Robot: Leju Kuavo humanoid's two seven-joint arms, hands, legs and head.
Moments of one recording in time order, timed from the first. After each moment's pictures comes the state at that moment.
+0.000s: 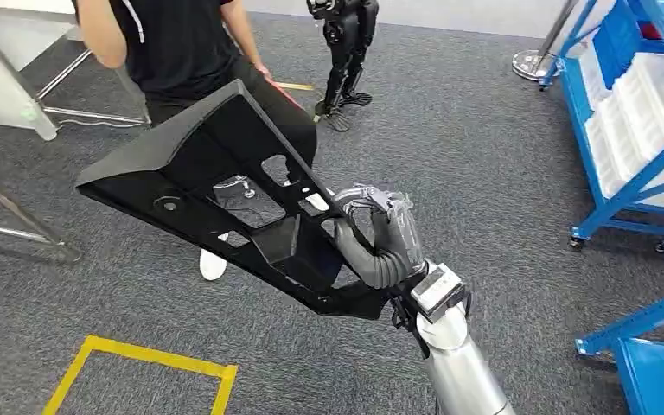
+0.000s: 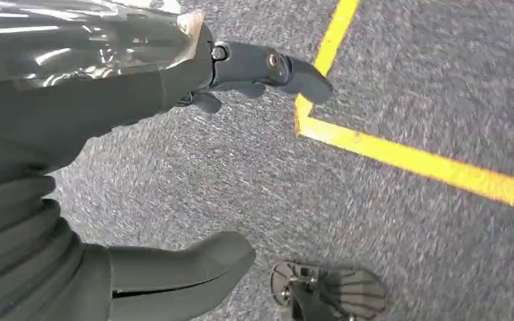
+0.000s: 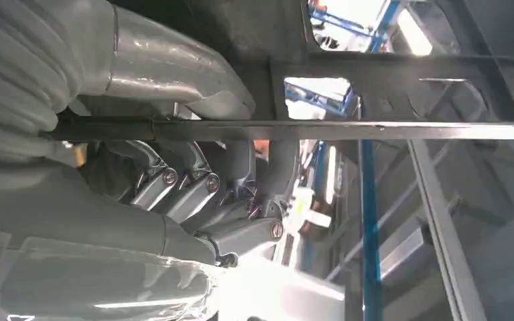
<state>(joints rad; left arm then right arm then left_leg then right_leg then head) -0.06 -0.12 0.82 -0.20 -0.75 0.16 -0.26 -0.23 0.08 0.32 -1.70 0.10 0.03 -0.61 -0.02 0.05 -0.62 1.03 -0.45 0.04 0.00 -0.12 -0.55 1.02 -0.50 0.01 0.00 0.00</state>
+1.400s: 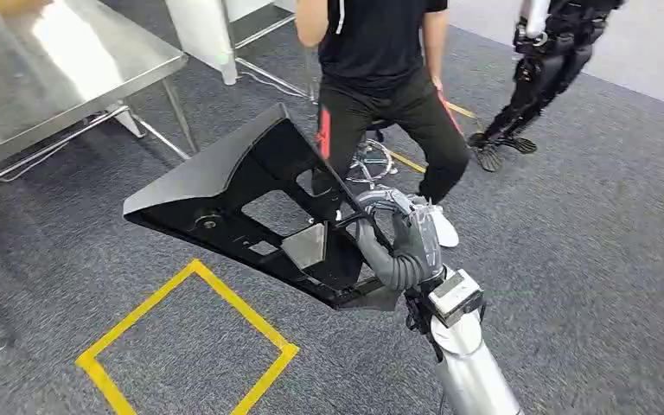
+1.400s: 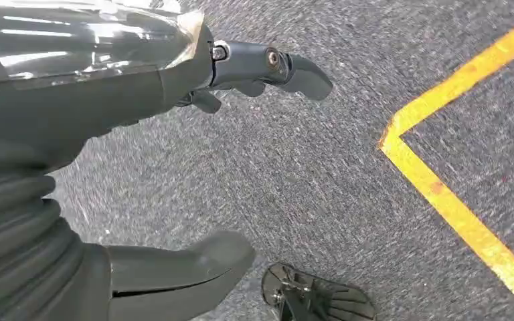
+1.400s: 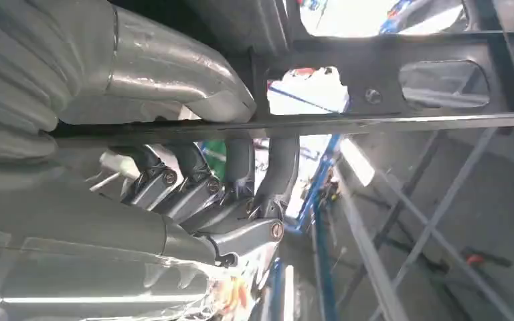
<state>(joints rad) -0.06 -0.12 0.84 -0.20 -0.74 0.16 -0.30 -0.20 0.05 0.28 -1.71 0.10 -0.01 -0.64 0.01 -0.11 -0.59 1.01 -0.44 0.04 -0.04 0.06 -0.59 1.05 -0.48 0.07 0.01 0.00</state>
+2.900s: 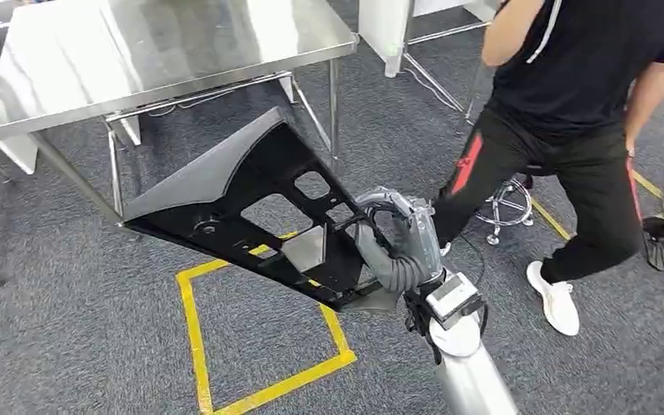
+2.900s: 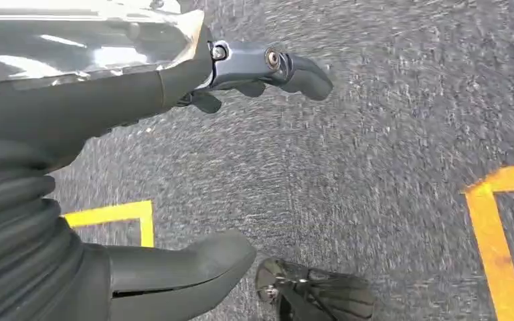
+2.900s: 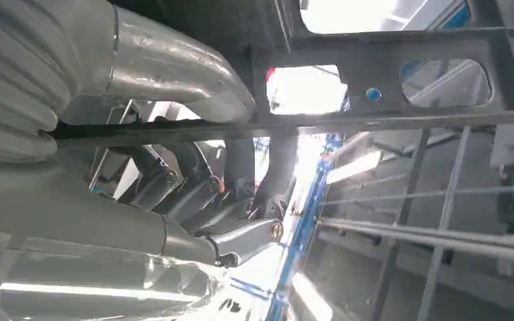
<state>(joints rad) -0.06 -0.12 0.87 -0.20 -0.75 0.16 -0.32 -0.18 0.06 0.26 -1.73 0.12 -0.01 -0.64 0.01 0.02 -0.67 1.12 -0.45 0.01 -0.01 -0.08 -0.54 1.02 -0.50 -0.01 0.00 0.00</state>
